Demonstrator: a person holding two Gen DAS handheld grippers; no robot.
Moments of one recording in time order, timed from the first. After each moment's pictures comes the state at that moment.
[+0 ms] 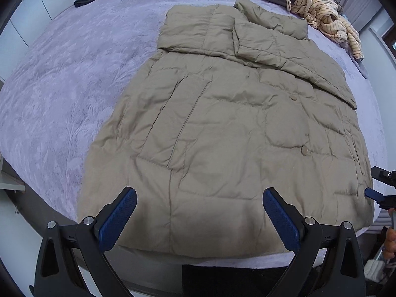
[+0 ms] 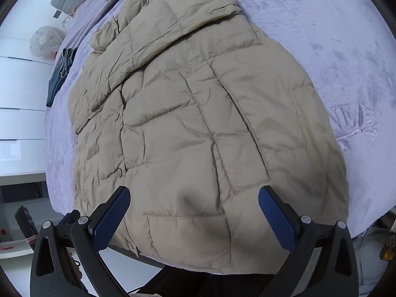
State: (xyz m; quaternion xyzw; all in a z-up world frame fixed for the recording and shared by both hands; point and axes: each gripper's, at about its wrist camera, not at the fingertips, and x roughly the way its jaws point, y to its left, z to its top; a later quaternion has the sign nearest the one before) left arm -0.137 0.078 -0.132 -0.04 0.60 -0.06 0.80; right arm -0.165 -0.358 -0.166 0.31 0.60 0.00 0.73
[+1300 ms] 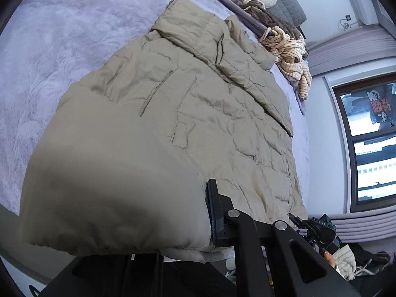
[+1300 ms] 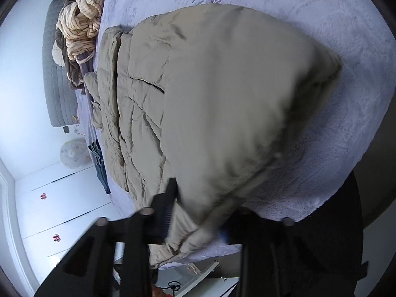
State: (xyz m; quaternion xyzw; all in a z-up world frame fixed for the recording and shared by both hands) left arm -0.133 0.153 -0.155 -0.27 0.56 -0.22 0.75; right arm -0.279 -0.389 -0.235 0.63 0.45 -0.06 0.63
